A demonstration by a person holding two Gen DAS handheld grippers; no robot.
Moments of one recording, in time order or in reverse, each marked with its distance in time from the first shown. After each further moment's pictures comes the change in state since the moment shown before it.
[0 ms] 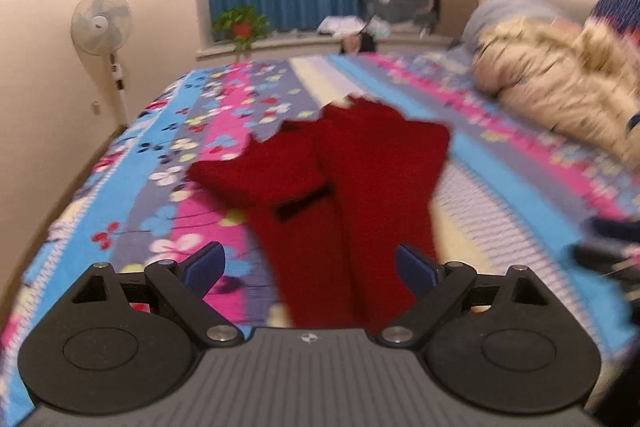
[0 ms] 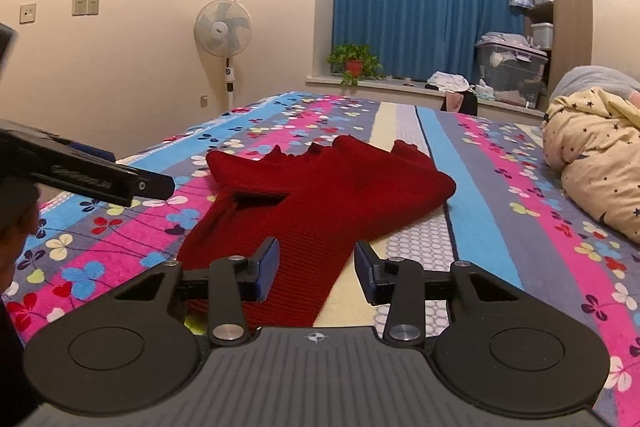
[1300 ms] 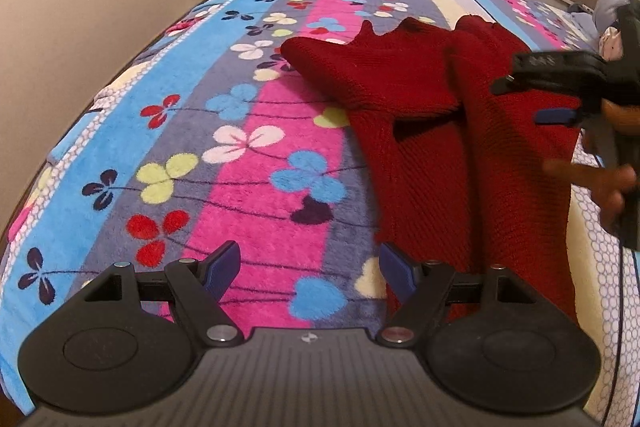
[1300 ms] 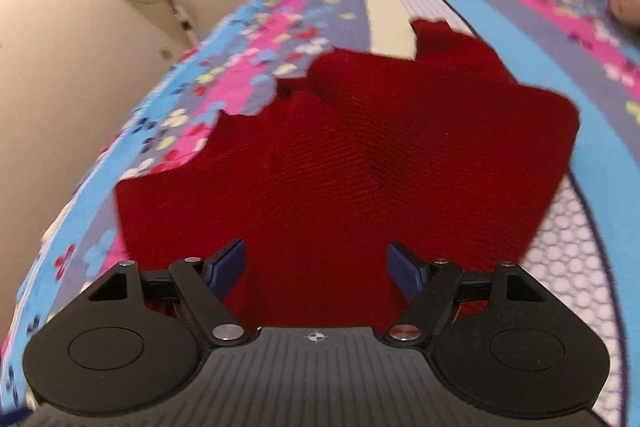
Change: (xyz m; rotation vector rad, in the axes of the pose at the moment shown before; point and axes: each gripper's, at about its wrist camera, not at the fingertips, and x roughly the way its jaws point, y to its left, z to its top) left arm 0.094 0.051 -0.006 -0.280 0.336 0.174; right arm 0.343 -0.052 0.079 0.371 0.369 0.079
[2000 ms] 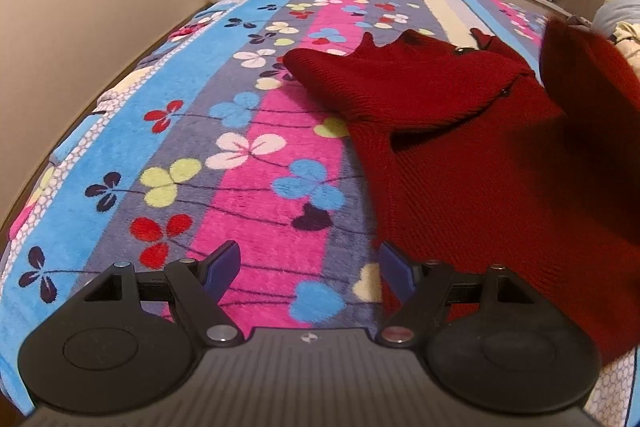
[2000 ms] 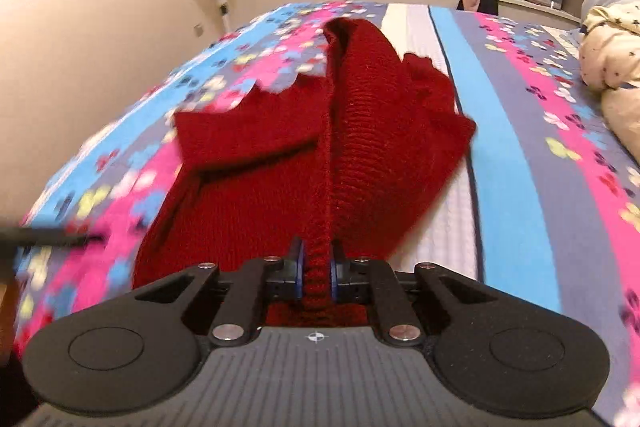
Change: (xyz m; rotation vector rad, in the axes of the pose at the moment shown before) left arm -0.012 0.002 -0.001 -0.022 -0.030 -0.019; right arm -0.207 -0.006 -0.101 -0.278 -0.024 -0.034
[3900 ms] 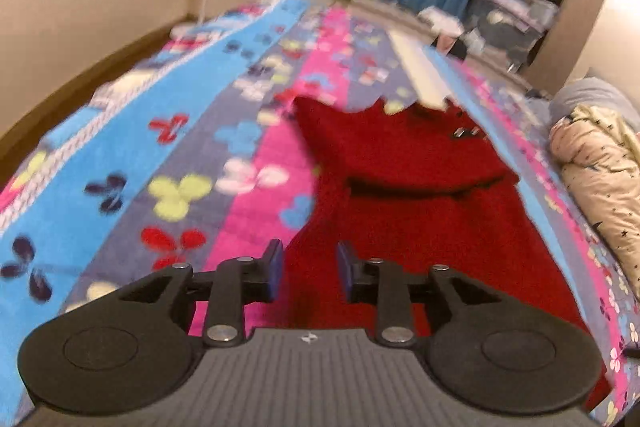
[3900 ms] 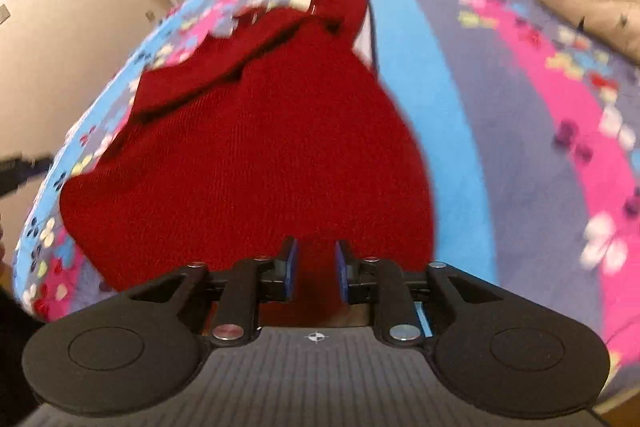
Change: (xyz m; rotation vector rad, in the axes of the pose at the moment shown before) left arm -0.022 0.083 -0.006 -0.164 -0.075 -0.192; right arm -0.054 -0.059 -0.069 0.231 0.124 -0.041
